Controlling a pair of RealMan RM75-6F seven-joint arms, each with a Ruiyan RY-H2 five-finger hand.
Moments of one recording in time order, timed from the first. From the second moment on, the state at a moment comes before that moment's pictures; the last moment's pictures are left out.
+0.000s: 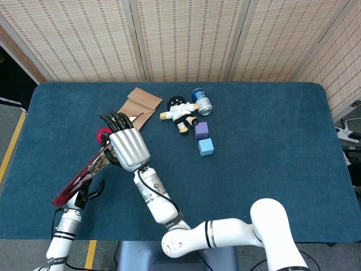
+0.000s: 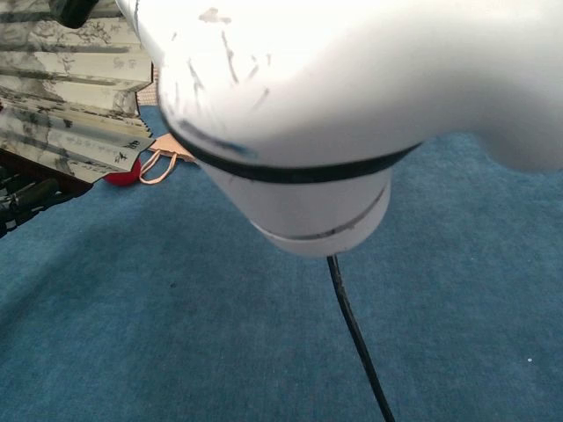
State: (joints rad) left arm -0.29 -1.56 -0.15 -1.45 1.39 1.20 -1.02; right arm 1.34 -2.01 0.66 -1.46 -0.82 1.22 -0.67
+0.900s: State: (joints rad) left arm -0.26 -1.69 -0.29 -1.37 1.22 1.33 -0.84; right arm 1.31 -1.93 0.64 -1.54 -0.82 1.25 -0.65
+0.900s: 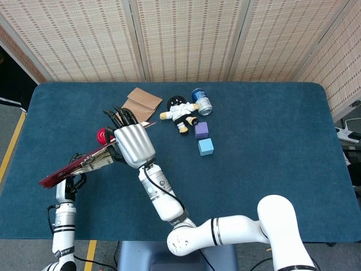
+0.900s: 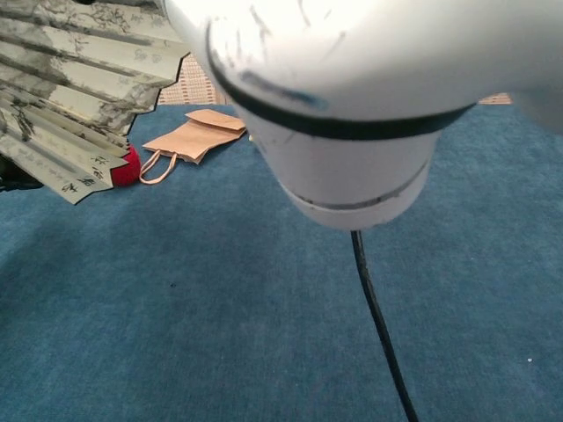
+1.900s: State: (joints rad) left arm -0.33 -1.75 -0.38 -1.09 1.21 1.28 -0.82; right arm 0.98 -1.78 0.28 -1.78 -1.27 1.54 -0.62
